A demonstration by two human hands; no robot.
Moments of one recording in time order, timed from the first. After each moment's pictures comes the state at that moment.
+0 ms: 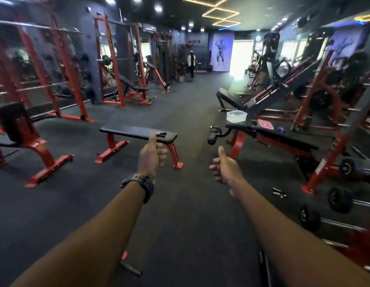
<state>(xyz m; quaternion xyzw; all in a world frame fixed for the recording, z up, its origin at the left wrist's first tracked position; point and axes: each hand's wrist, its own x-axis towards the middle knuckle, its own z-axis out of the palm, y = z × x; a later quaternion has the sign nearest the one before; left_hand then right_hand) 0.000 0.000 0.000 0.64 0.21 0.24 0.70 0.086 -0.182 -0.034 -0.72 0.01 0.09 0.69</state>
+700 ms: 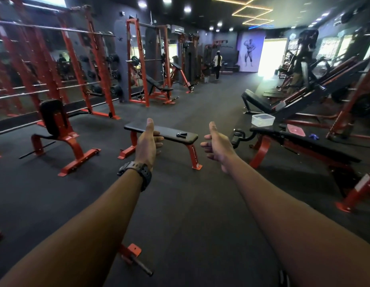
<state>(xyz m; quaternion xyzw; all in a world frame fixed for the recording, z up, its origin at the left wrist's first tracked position) 0.018 0.059 0.017 0.65 0.24 0.31 0.64 0.132 -0.099 0.014 -0.70 -0.12 0.13 0.69</state>
